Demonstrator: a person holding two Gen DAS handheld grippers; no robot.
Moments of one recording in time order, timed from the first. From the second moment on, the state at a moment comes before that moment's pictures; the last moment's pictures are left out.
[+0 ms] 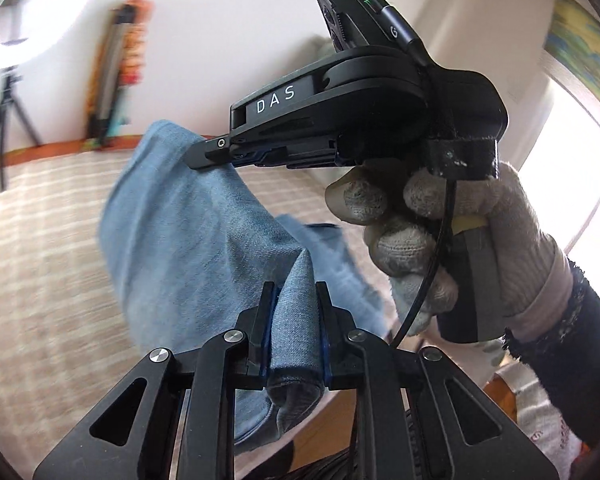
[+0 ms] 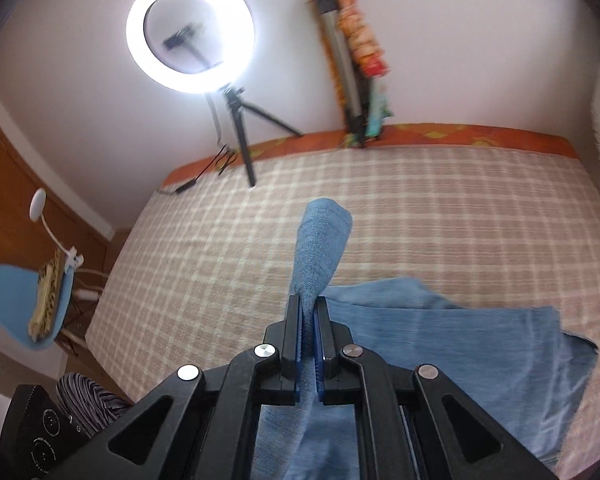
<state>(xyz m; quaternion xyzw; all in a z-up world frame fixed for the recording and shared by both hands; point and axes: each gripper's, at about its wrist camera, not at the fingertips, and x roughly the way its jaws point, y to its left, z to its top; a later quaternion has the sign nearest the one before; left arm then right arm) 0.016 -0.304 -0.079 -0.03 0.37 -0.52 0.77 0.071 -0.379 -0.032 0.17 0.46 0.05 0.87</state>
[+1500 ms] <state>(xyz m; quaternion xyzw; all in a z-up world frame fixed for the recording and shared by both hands) 0.015 -0.364 -0.154 0.13 0.43 -0.53 0.72 -0.050 -0.588 -0.169 0.33 0.45 -0.04 0.83</state>
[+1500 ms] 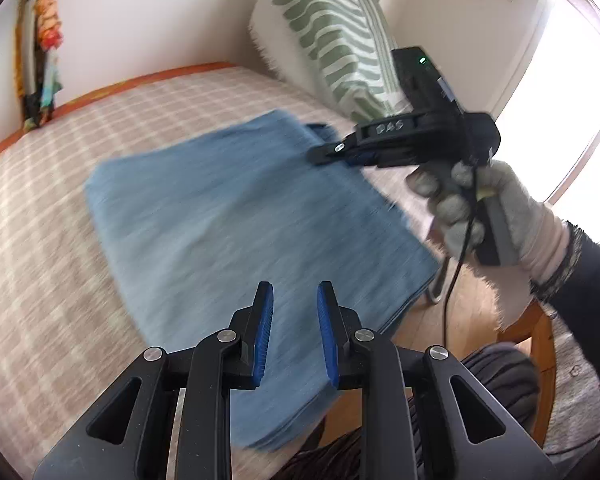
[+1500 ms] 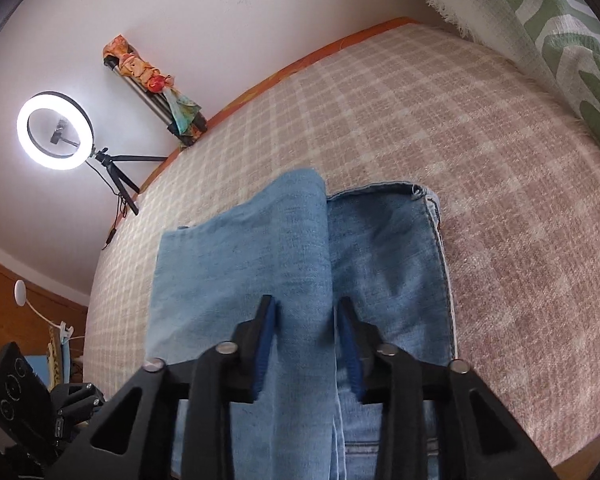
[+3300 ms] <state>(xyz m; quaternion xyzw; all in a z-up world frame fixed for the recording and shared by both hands) 0.126 -0.339 -0.197 -0.05 0.57 -0.44 0.70 -0.085 -0.627 -0.163 0.31 0.42 -0.04 0.85</state>
